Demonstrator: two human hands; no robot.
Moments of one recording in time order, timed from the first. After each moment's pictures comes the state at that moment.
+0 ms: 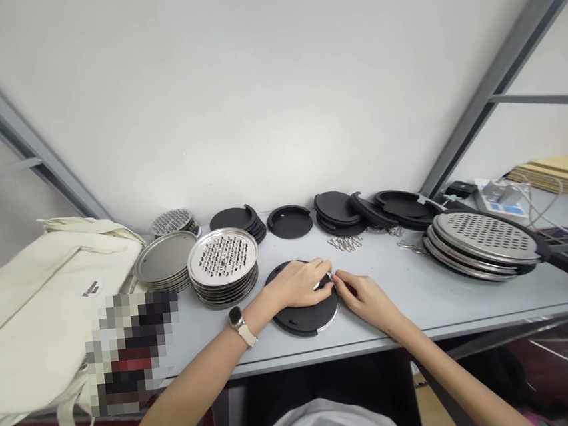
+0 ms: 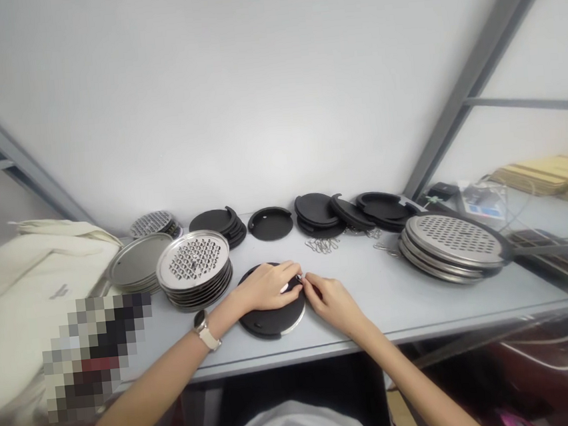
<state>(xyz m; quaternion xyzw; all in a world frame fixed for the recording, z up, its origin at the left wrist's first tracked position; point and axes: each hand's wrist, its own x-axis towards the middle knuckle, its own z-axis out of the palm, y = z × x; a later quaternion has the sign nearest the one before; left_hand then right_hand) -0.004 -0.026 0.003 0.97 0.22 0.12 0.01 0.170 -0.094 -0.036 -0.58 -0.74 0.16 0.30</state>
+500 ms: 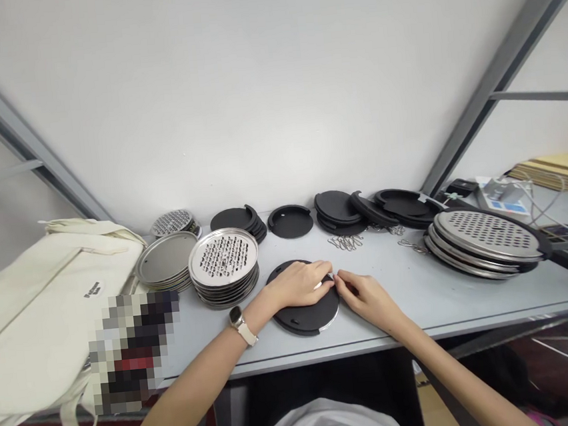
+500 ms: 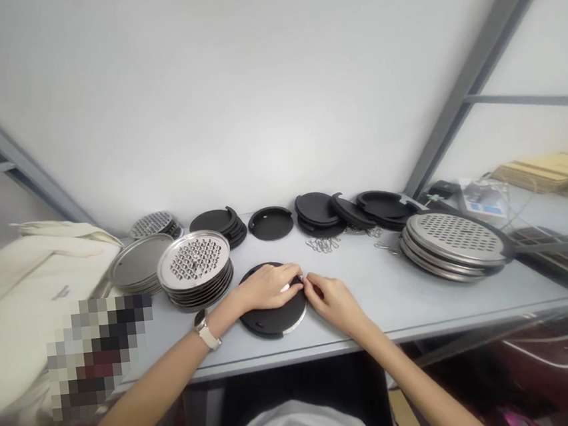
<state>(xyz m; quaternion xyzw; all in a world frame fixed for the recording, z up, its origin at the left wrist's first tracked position) -0.005 -0.021 0.000 0.97 0.19 0.11 0.04 0.170 -0.095 -0.037 -0.59 -0.73 0.16 0.31</state>
